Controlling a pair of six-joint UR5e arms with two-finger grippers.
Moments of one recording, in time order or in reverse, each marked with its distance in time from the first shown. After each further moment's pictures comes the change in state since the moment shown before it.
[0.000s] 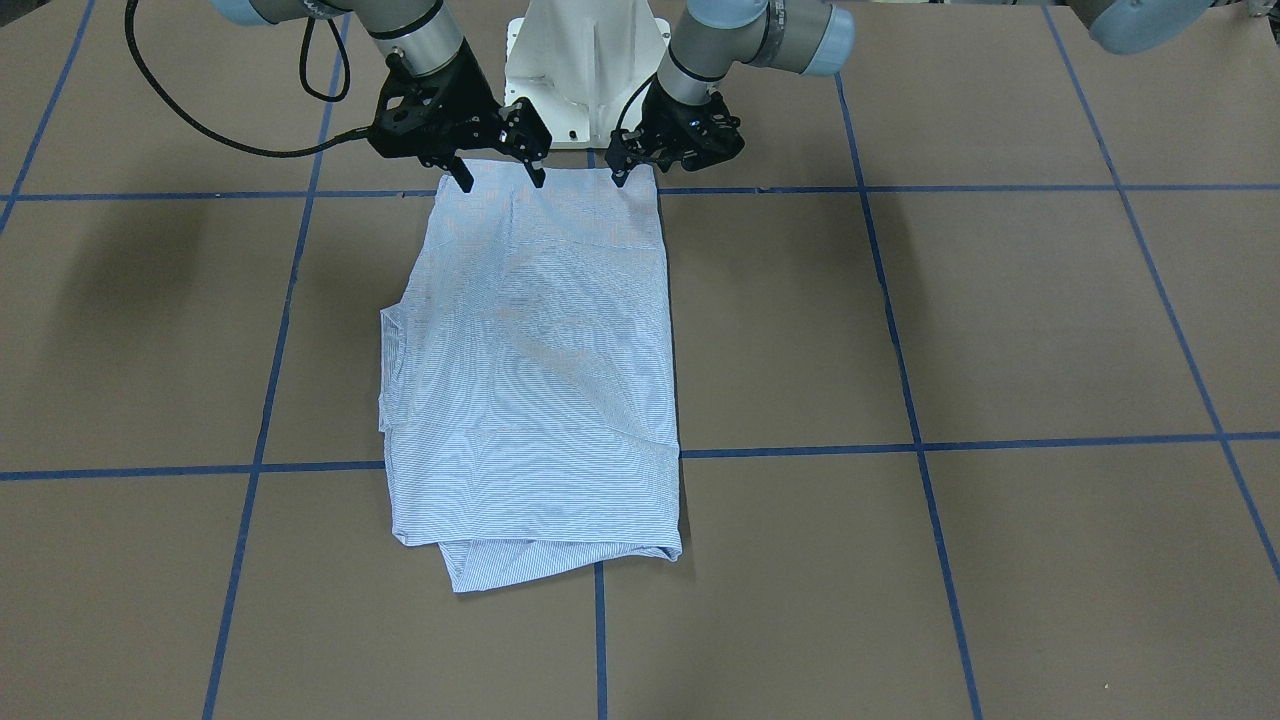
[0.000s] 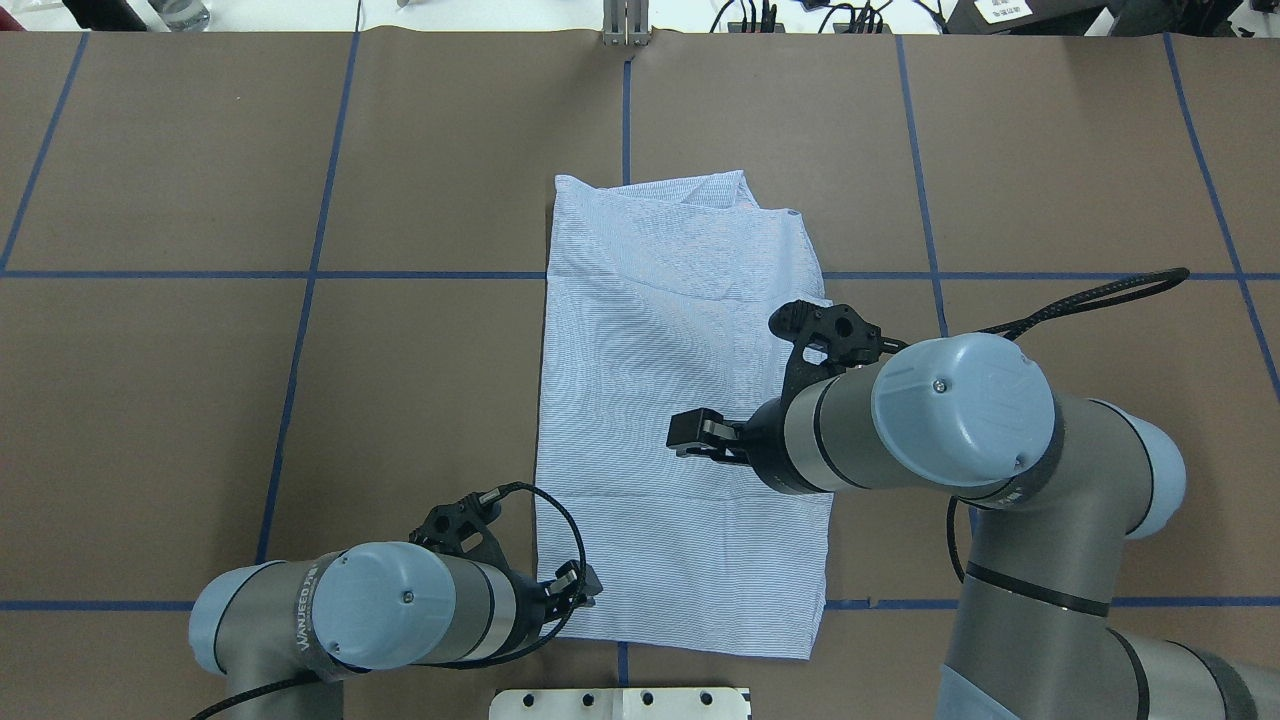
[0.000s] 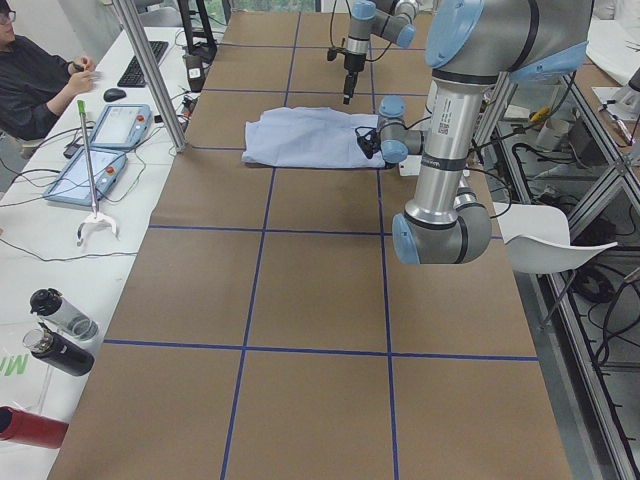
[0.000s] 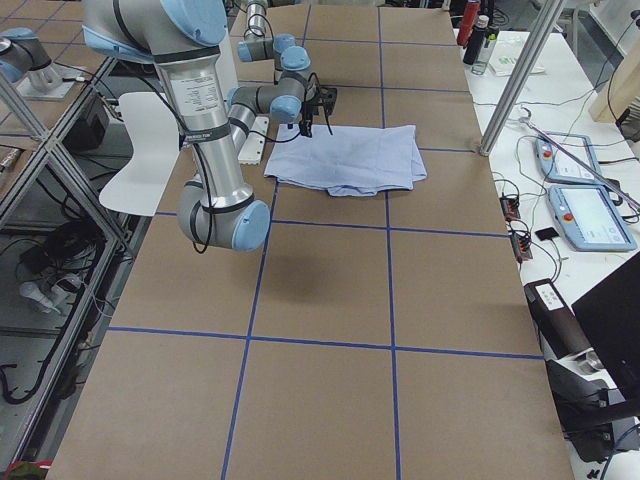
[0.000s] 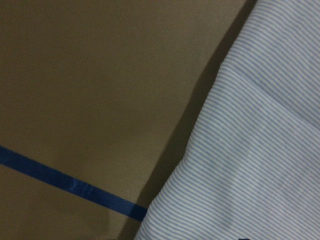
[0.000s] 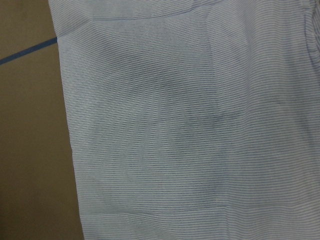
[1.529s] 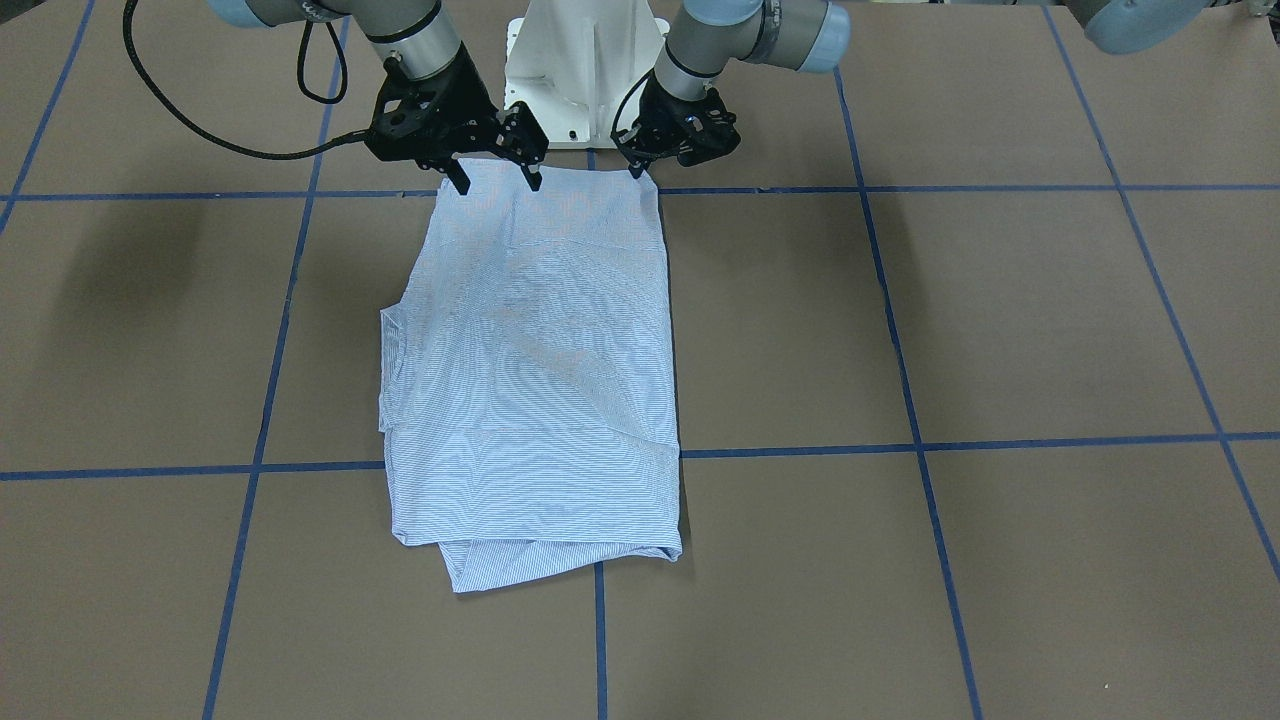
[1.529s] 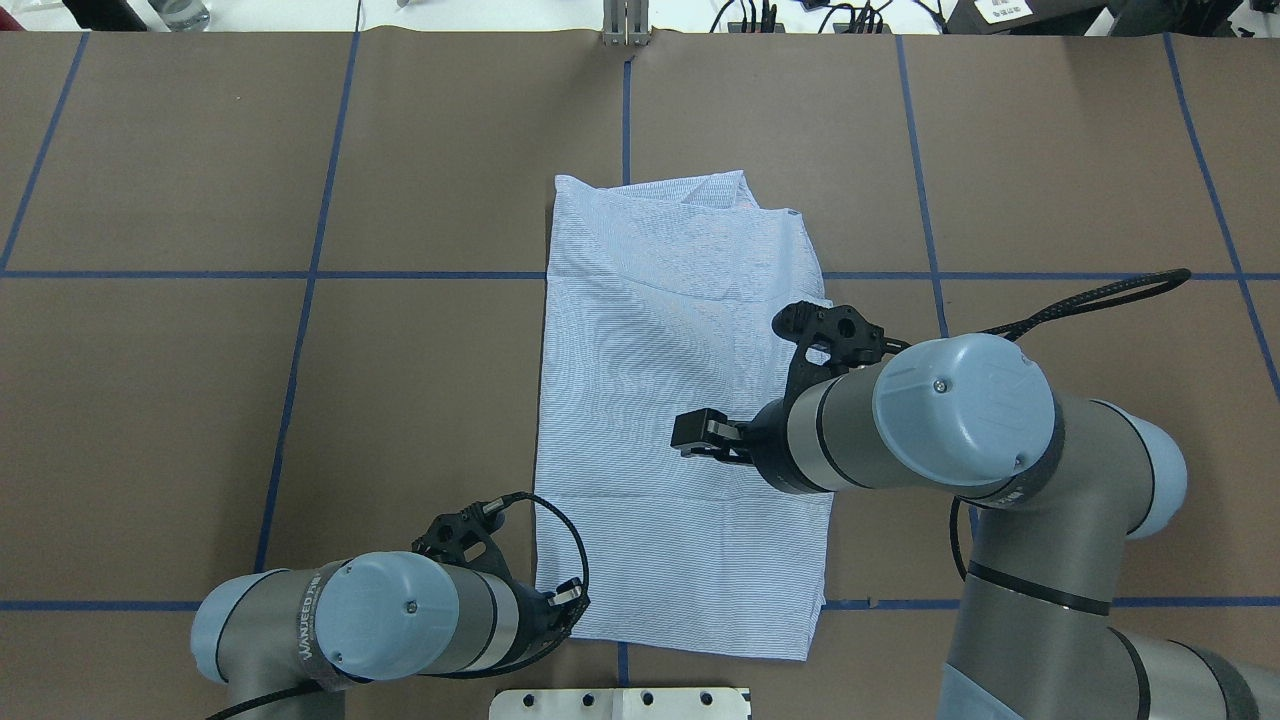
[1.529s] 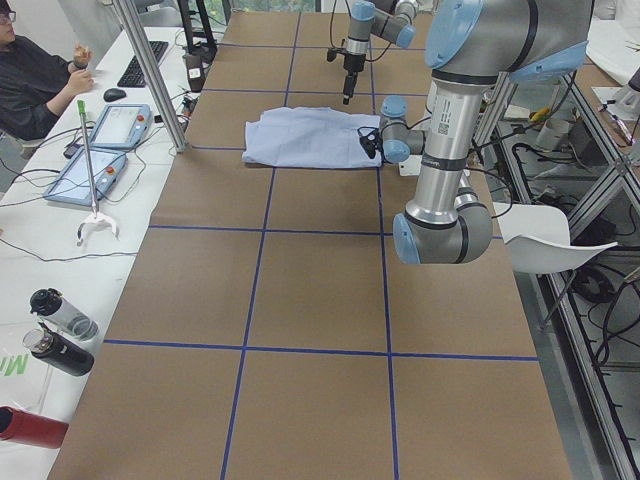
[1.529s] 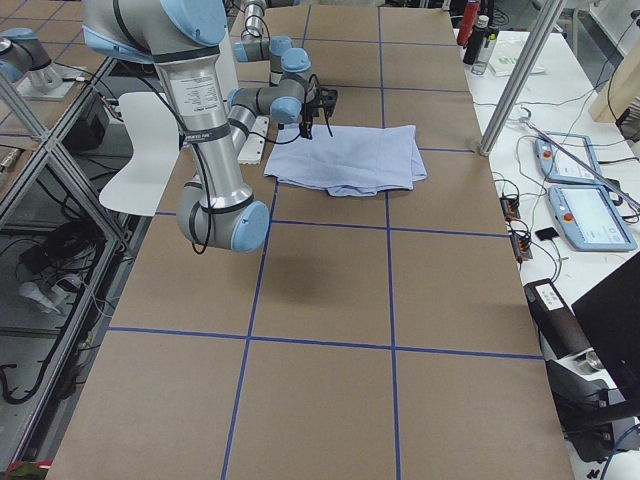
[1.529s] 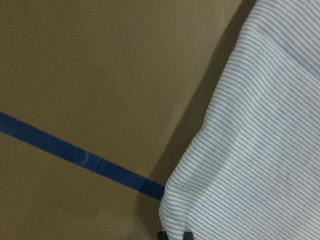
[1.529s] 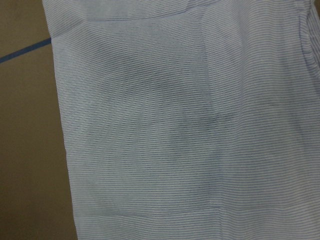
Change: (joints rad) left arm 0.006 -0.003 -0.006 0.007 -0.002 0.000; right arm 0.001 -0.007 -0.003 0.000 0.000 -0.001
